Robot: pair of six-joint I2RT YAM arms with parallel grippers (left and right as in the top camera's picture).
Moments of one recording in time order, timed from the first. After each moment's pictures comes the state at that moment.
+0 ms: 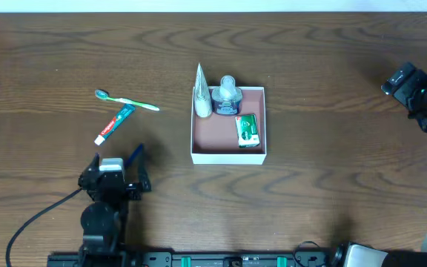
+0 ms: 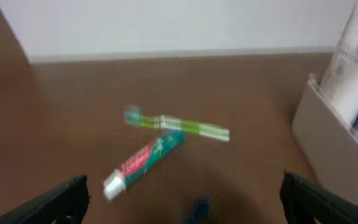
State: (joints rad) left arm -0.06 0.05 0.12 -0.34 -0.11 0.00; right arm -0.30 1.44 1.50 -1.05 0.04 0.47
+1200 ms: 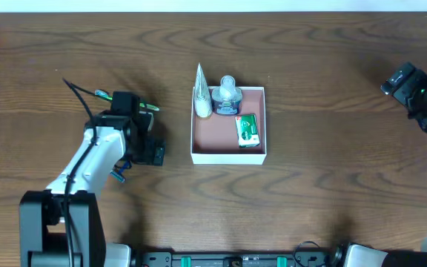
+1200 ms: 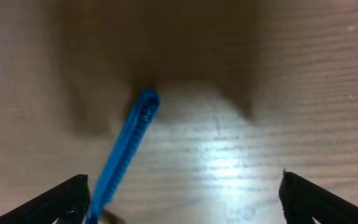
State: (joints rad) left arm -0.06 1.59 0.92 -0.78 0.02 0.07; right arm -0.30 1.44 1.50 -1.05 0.03 0.47
